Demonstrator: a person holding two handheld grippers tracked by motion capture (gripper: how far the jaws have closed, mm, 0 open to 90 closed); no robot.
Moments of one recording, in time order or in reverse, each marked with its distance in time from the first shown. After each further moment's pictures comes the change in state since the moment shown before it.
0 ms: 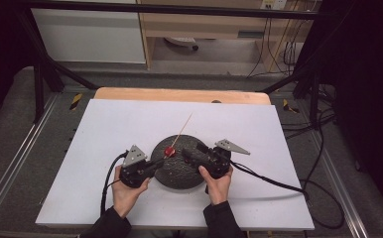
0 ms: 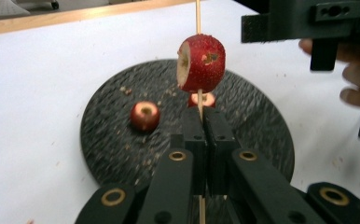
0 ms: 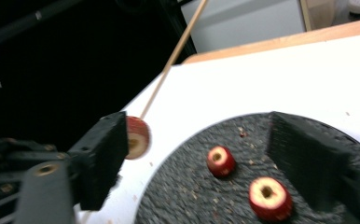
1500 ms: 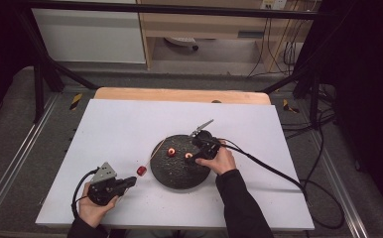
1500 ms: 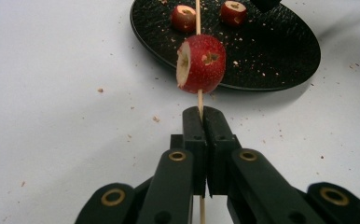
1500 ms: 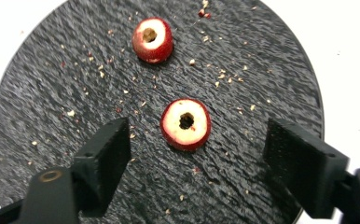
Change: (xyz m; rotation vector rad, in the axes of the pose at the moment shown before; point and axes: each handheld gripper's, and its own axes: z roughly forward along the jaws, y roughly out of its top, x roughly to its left) left arm 0.039 -0.058 -0.049 0.109 -0.019 -0.003; right arm -0.020 0.036 0.066 0.798 -0.126 -0.450
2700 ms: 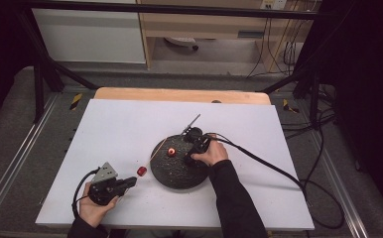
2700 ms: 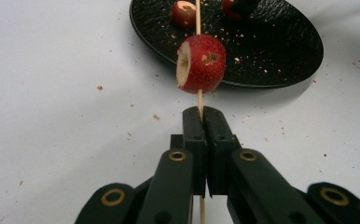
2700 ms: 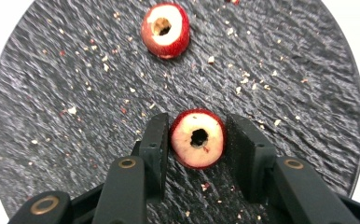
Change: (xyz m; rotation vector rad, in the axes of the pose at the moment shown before) left arm 0.001 -0.001 0.002 0.010 0.001 0.003; right arm -0.002 0.024 0.015 0.148 0.064 -0.036
